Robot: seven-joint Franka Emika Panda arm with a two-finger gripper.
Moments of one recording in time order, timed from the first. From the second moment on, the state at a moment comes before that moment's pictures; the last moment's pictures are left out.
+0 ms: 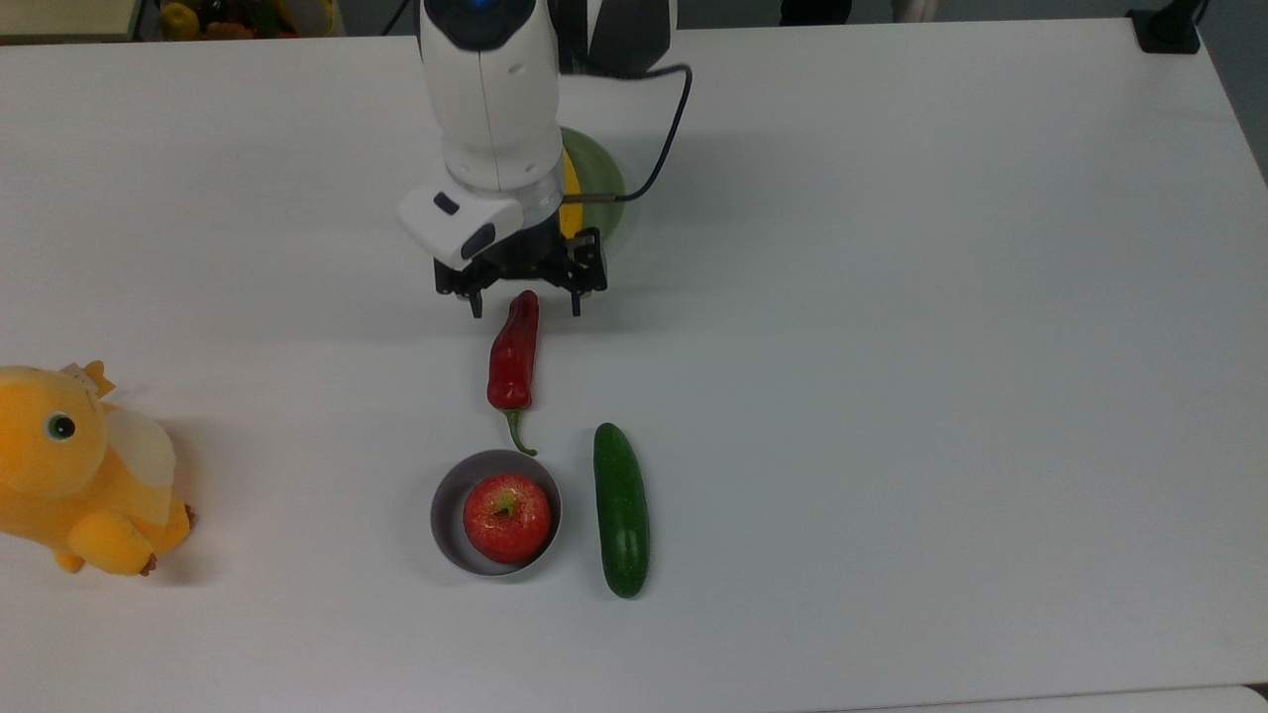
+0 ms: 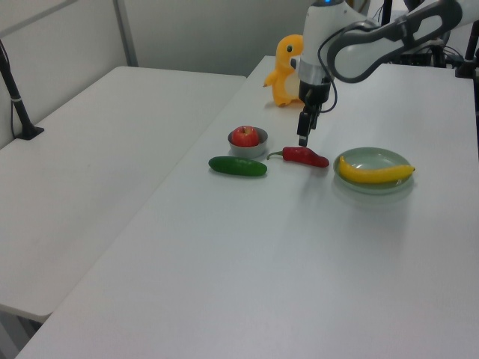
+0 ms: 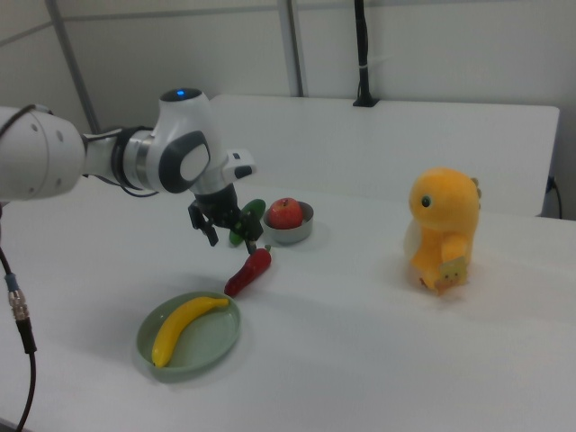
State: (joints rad) arm 0.01 0.40 0.05 -1.70 -0.04 2.21 -0.01
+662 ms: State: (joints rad) arm 0.00 0.48 0.05 -1.70 -0.05 2.28 -0.01
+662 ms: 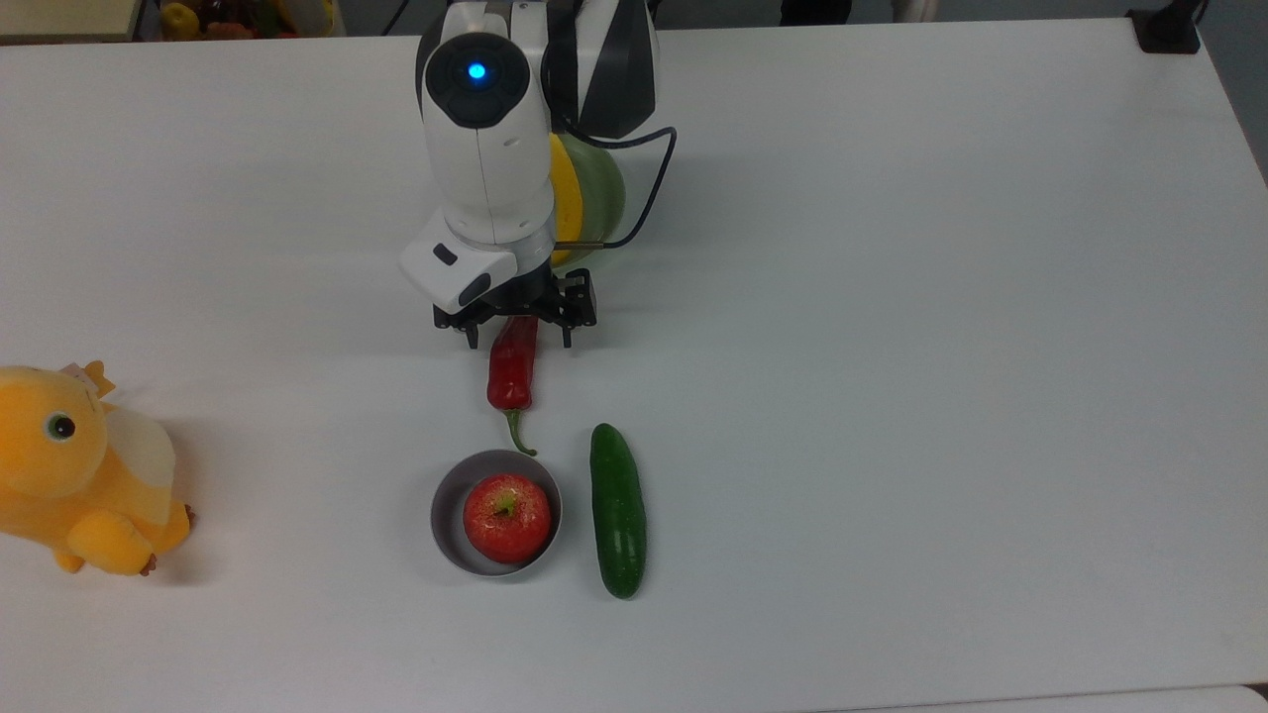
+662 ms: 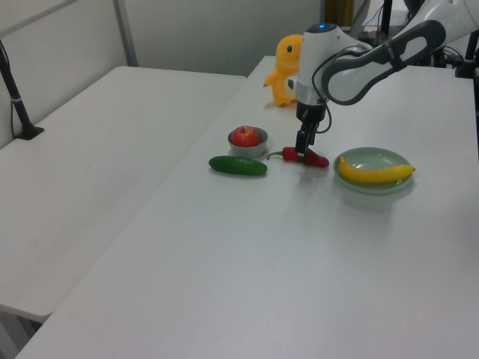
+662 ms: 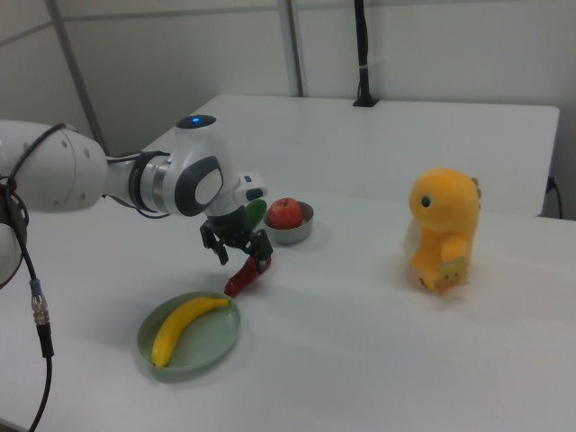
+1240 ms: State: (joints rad) arm 0.00 0.50 0.04 -1.70 -0.07 2.29 -0.01
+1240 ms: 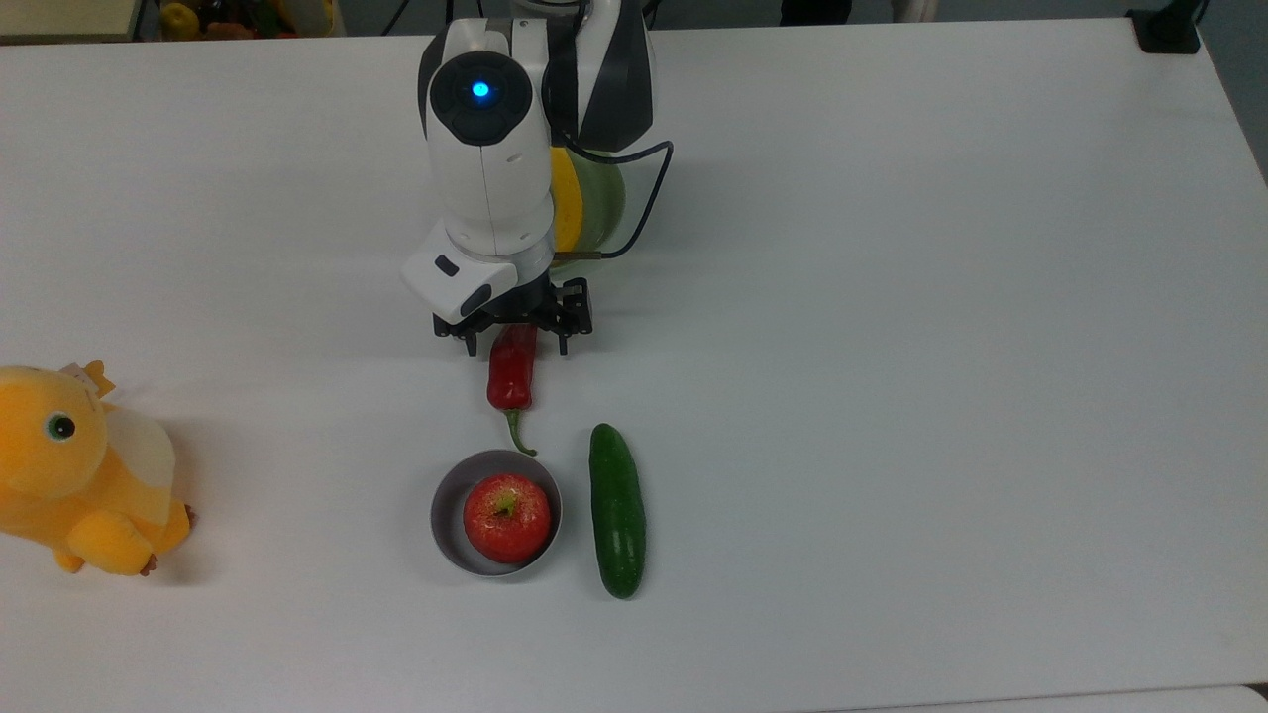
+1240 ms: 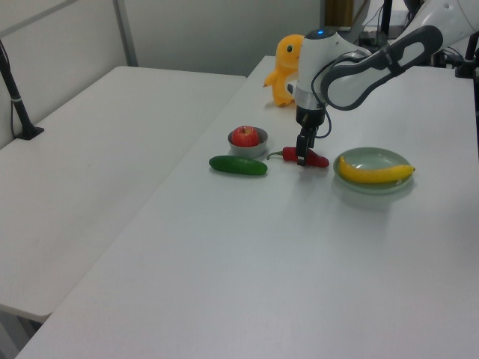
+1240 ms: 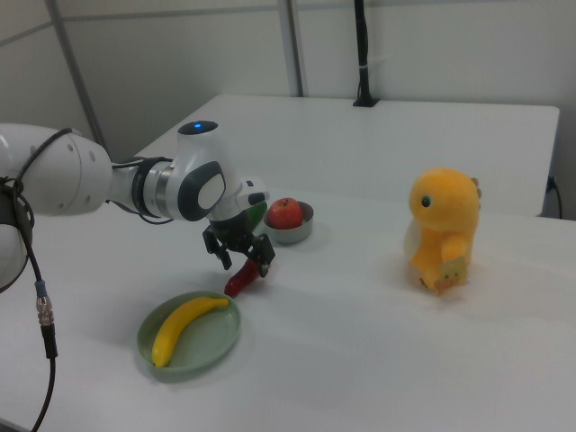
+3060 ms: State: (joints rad) arm -0.06 0.35 0.04 -1.68 -0.07 2.08 -0.01
